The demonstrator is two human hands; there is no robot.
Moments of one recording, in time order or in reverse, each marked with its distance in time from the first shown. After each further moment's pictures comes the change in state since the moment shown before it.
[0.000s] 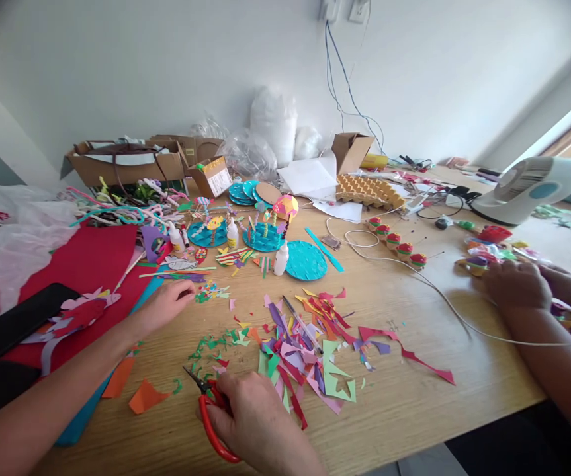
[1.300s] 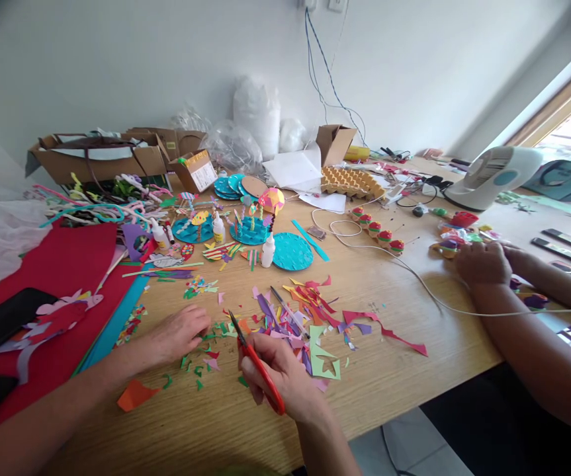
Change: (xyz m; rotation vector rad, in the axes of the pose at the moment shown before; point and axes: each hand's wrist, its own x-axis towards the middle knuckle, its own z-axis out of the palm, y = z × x) left_hand -0.028 0.044 0.027 0.270 -0.395 0.359; right_hand -0.012 0.030 -0.035 0.942 0.049 -0.038
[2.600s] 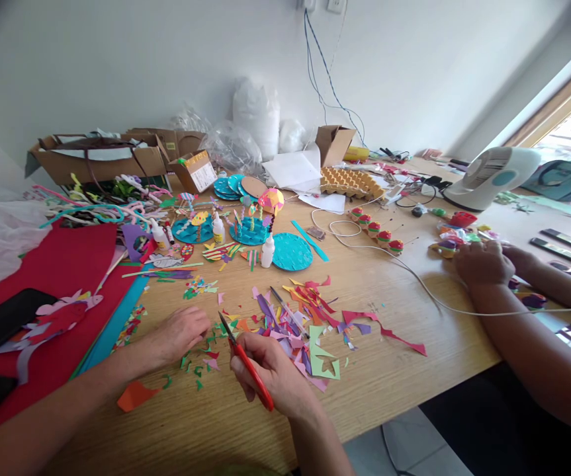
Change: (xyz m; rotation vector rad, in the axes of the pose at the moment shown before) left_hand 0.002 0.004 -0.002 -0.054 0.016 -0.020; right_hand 0.007 0.001 0.006 0.075 -0.053 0.012
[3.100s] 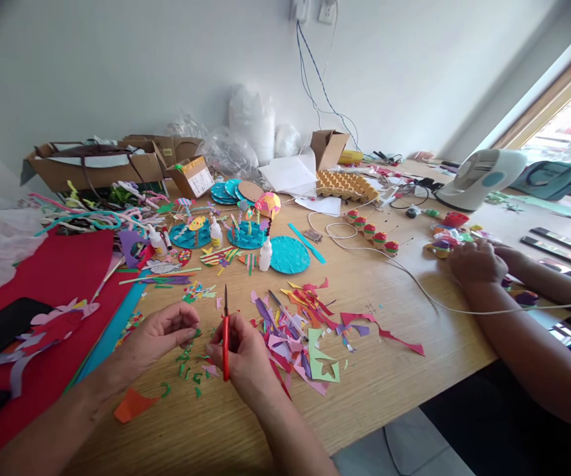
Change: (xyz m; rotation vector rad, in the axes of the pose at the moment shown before) left_hand -0.018 0.008 -0.014 -1.110 0.316 -0.170; right_hand 0.038 0.014 0.023 -0.011 0.328 -0.060
